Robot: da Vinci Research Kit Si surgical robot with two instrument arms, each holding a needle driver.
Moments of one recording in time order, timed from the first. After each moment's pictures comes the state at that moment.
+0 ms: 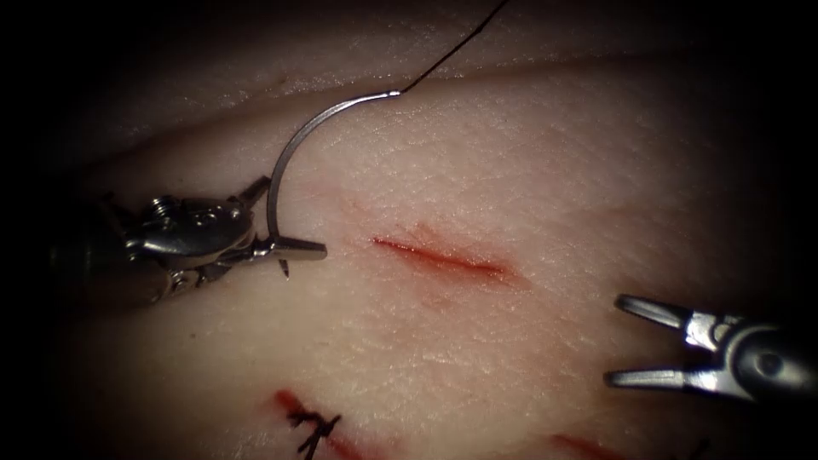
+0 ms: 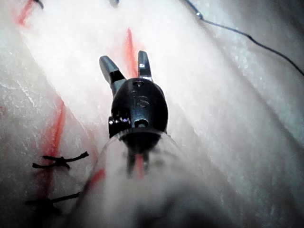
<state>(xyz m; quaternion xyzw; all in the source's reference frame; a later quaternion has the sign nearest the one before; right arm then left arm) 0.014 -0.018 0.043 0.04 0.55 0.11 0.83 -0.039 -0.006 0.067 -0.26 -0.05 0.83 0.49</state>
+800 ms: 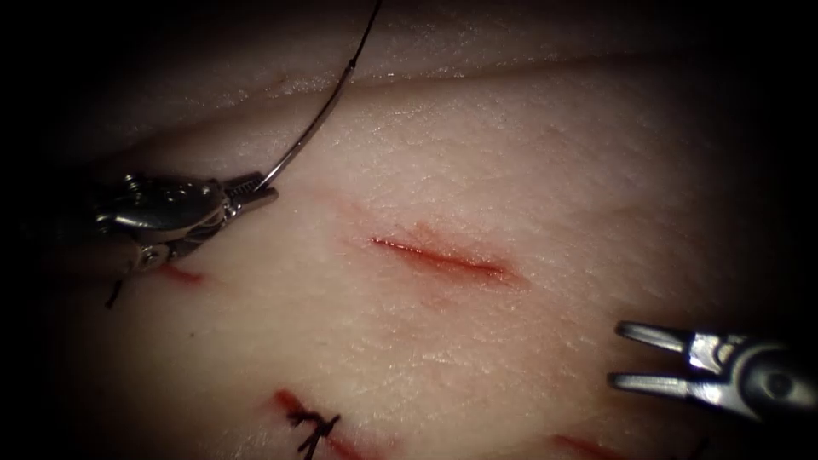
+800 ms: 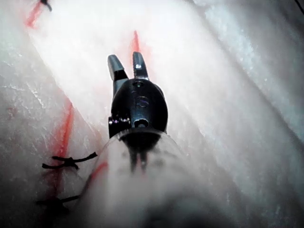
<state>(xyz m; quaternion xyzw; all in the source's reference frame) 0.014 -0.018 0.042 0.05 0.54 0.16 0.82 -0.036 -0.005 0.066 -0.28 -0.02 0.82 0.49</state>
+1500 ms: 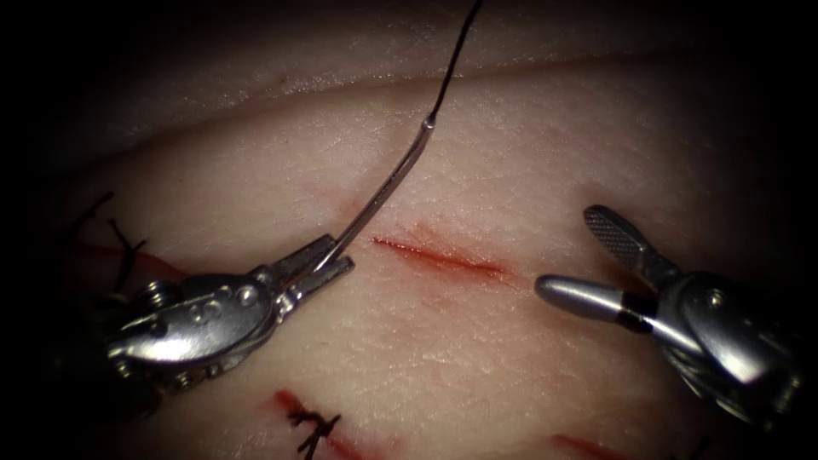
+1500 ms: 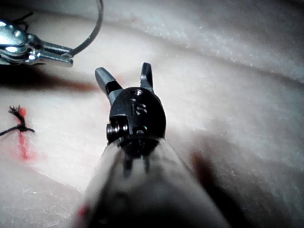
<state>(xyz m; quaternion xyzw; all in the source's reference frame) 0.021 -0.013 0.041 0.05 0.52 0.46 0.71 -0.046 -0.010 0.055 -0.41 0.04 0.79 0.46</state>
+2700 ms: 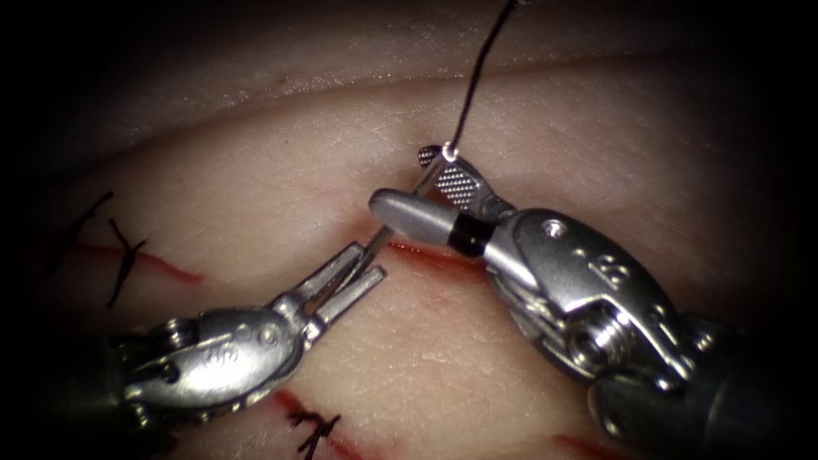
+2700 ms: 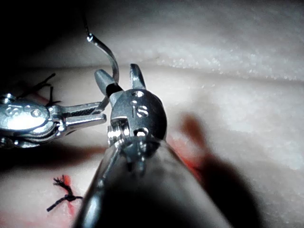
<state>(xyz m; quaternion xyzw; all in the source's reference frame) 0.030 -0.011 0.041 0.07 0.54 0.53 0.65 -0.048 -0.011 0.052 -0.47 0.11 0.76 0.44</state>
